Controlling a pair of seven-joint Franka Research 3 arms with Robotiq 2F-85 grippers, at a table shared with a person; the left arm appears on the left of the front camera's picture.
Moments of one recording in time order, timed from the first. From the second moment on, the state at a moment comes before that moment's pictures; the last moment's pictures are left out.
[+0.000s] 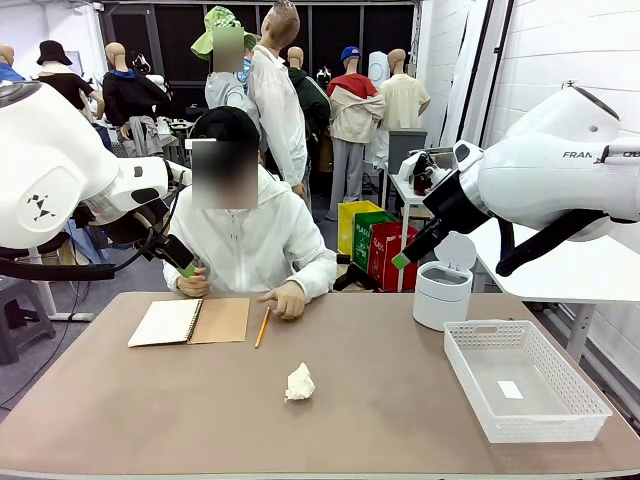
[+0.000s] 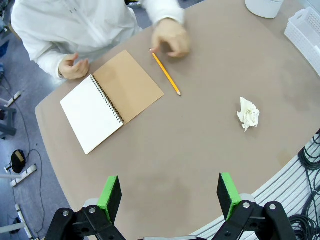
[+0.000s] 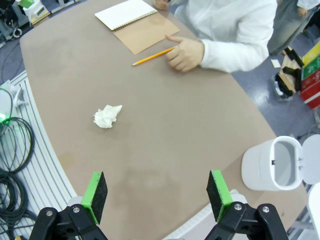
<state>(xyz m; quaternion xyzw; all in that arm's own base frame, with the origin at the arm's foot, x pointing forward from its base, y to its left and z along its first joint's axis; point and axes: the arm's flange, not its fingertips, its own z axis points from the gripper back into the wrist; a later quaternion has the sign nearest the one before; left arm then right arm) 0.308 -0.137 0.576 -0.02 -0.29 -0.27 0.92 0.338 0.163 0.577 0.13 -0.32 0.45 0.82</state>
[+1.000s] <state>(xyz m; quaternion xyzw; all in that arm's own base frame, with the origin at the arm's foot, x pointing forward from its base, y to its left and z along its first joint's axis) 0.308 -0.137 0.576 -0.02 -0.29 -0.27 0.92 0.339 0.165 0.576 0.13 -0.32 0.46 0.82</state>
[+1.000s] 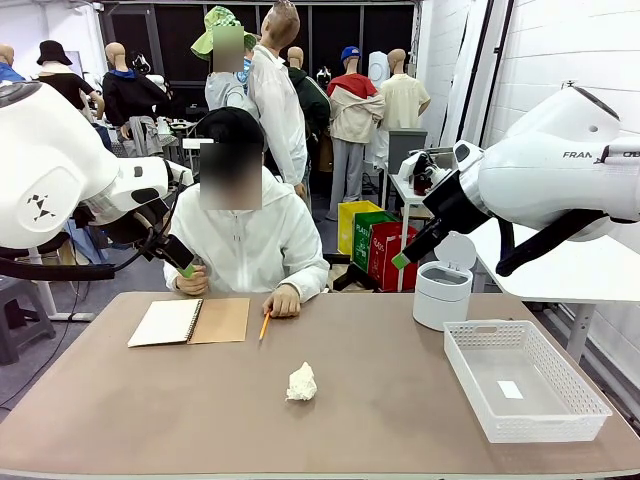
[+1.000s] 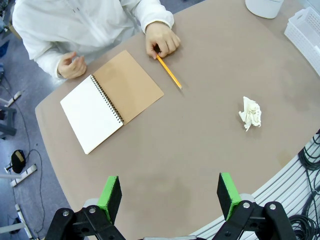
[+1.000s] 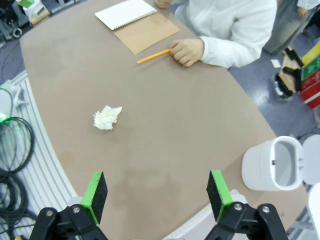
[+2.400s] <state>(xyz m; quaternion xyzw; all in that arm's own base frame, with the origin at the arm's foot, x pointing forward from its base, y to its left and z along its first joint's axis) 0.308 -0.138 0.576 -0.02 -0.29 -0.27 0.92 0.419 0.287 0.441 0.04 -0.16 0.56 0.81</state>
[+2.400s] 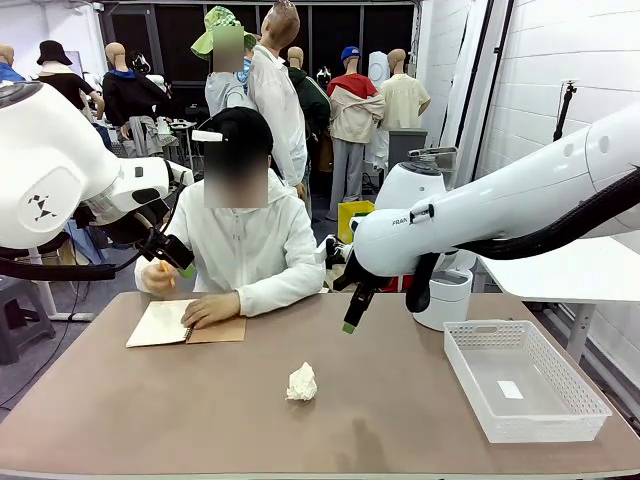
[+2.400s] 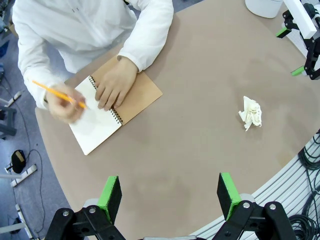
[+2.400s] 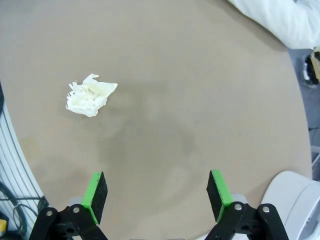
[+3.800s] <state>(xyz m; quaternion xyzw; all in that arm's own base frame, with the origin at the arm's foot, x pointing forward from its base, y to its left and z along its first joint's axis) 0.308 -0.138 0.576 -0.02 -0.29 -0.27 0.92 0.420 0.373 0.372 0.06 -0.07 0.63 0.77</state>
